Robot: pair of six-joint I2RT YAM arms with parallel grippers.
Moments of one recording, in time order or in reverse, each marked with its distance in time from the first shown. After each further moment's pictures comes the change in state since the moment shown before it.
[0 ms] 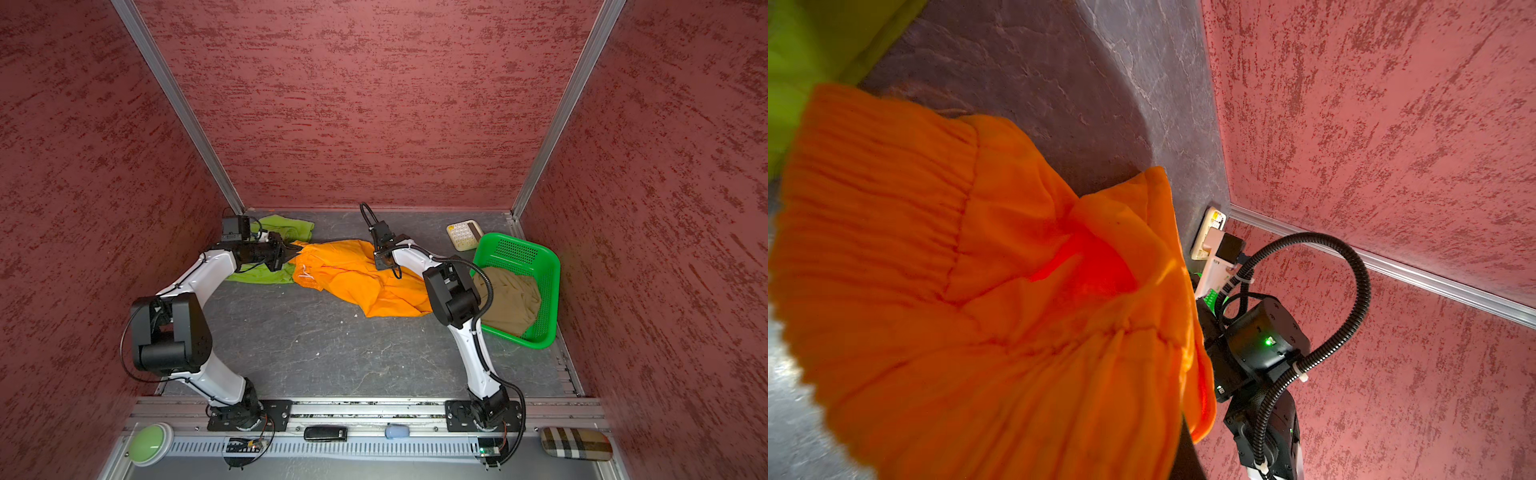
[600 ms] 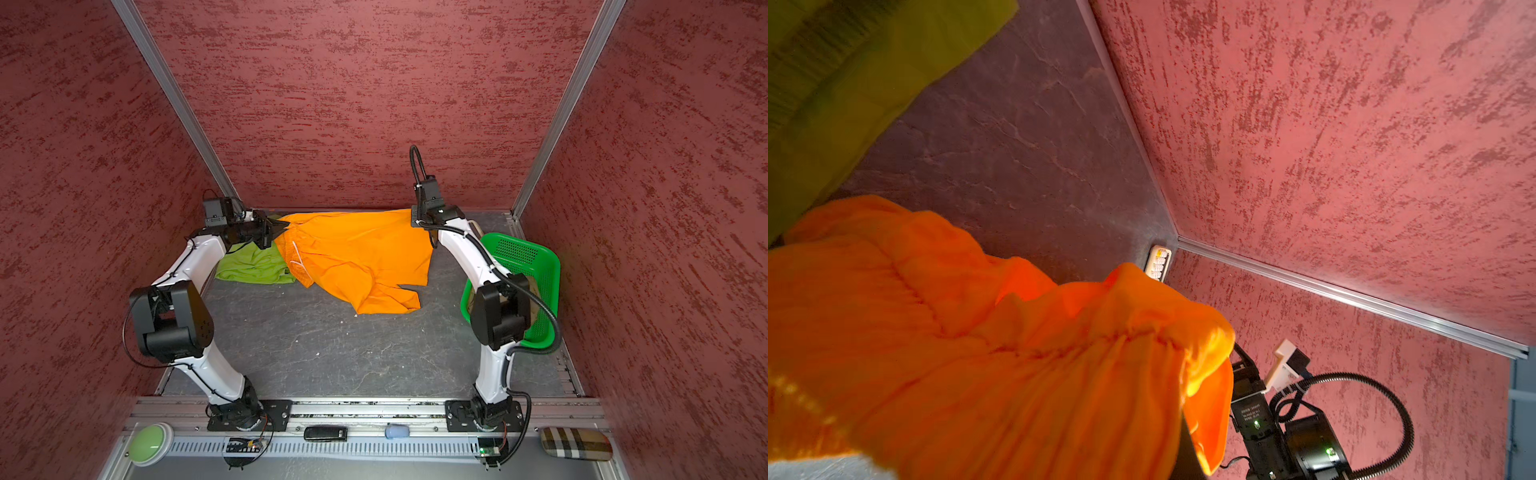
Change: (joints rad) left arm 0.075 0.108 0.225 0.065 0.063 -0.091; right arm -0.183 -0.460 -0.069 -0.008 0.071 -0.071
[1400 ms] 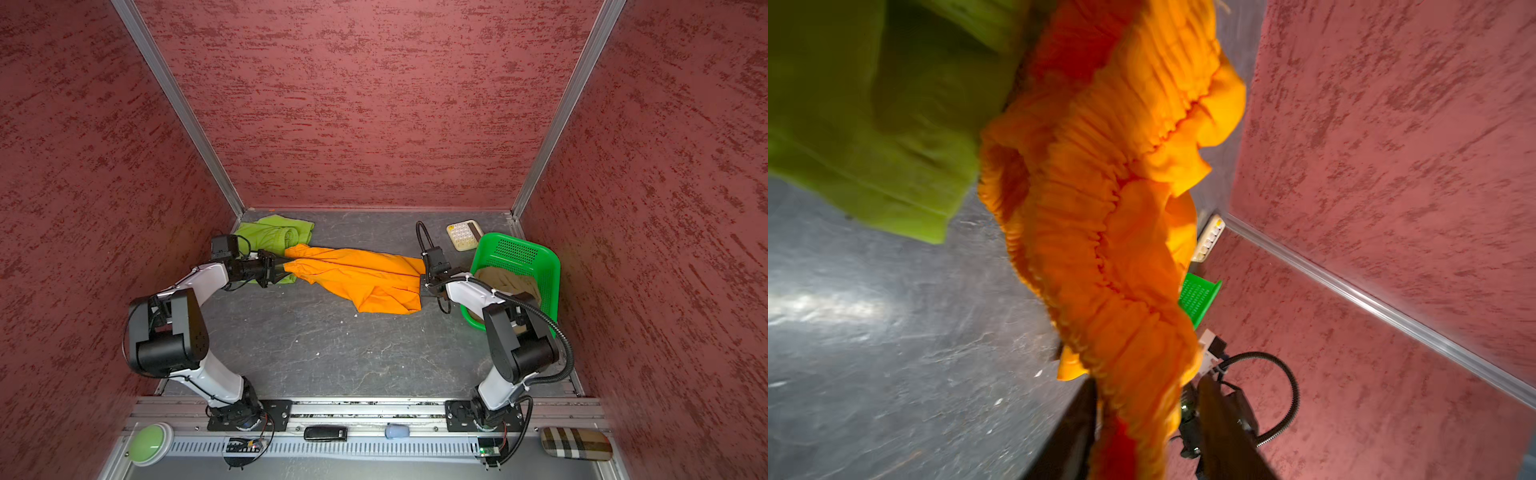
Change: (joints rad) left arm 0.032 -0.127 -0.431 0.044 0.047 0.003; right arm 0.045 -0.192 -0.790 0.221 -0.137 0.156
